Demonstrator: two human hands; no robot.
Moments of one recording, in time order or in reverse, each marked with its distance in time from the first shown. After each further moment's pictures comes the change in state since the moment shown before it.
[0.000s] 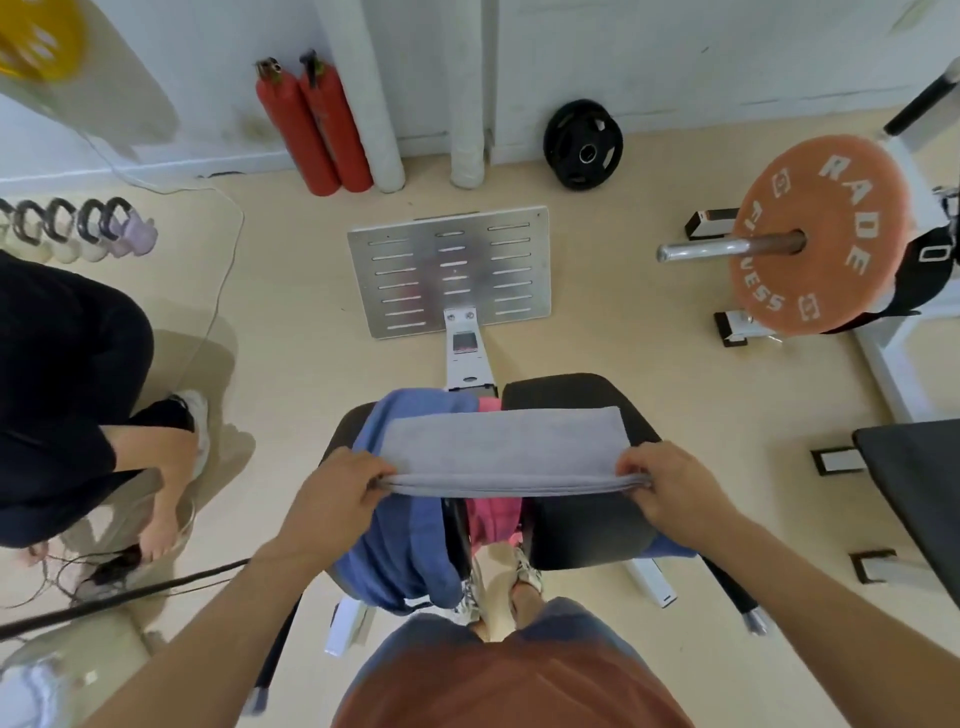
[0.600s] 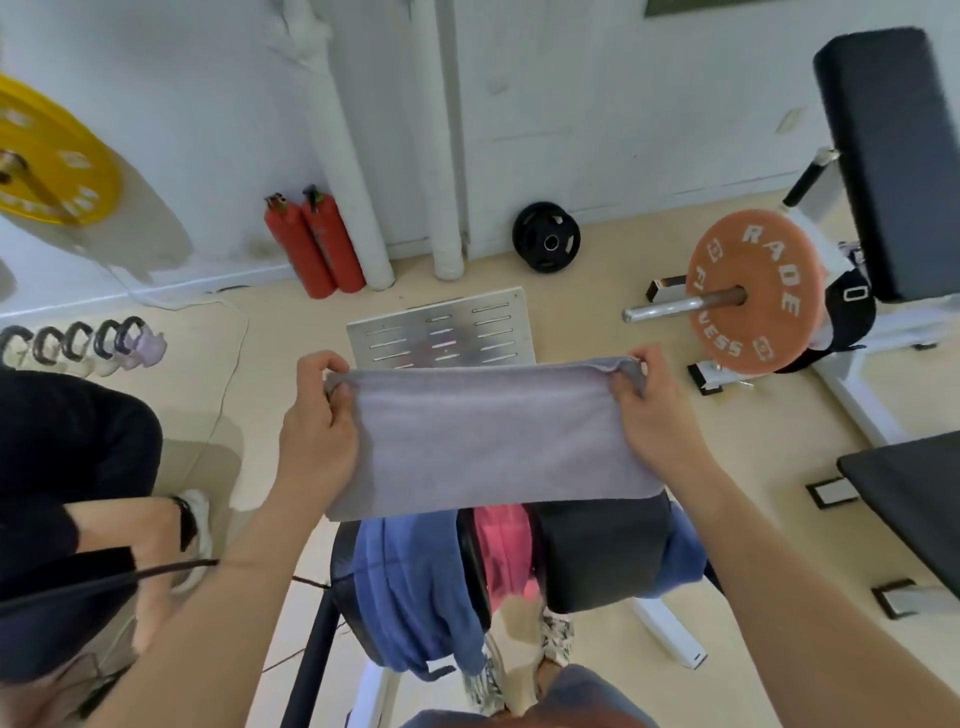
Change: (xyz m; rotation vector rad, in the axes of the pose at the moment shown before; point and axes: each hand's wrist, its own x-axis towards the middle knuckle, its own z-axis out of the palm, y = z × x) left_hand 0.010 0.072 -0.124 -0.457 0.506 -0.086; right_hand -0.002 -0.092 -0.081 0.648 0.654 0.142
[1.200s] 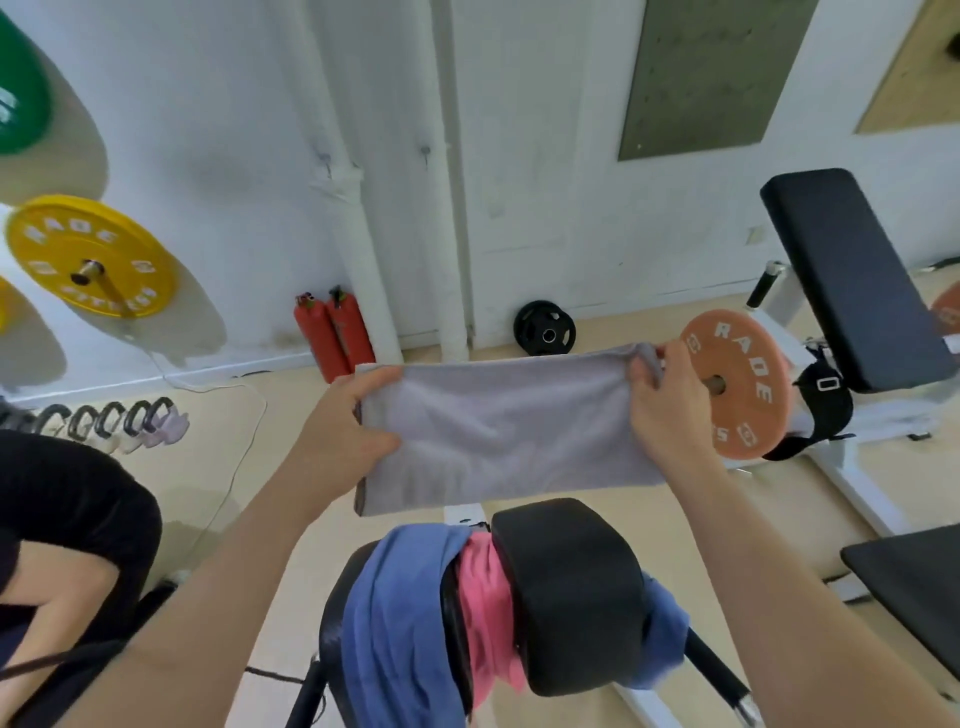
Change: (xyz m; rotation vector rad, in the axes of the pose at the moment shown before) left_hand -0.011 0.103 -0.039 -0.192 -0.187 0.077; right_hand 0.004 -0.071 -0.083 0.038 0.225 -0.059
